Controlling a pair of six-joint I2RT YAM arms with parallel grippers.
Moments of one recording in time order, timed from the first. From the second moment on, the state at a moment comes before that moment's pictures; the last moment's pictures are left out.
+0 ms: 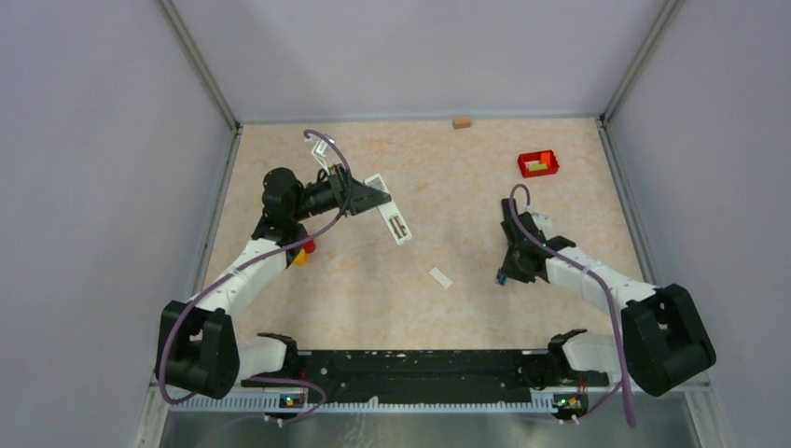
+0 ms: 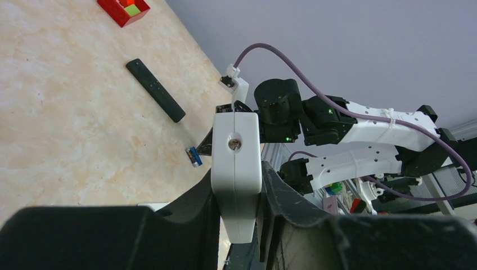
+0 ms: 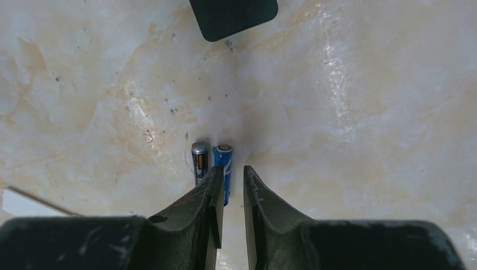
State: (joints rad) left arm -0.25 1.23 0.76 0.54 0.93 -0.91; right arm 0.43 1.24 0.61 -0.51 0.26 0.73
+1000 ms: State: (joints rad) left arm -0.25 1.23 0.76 0.48 0.92 -0.89; right arm 0.42 1.35 0.66 -0.48 0.22 0.65
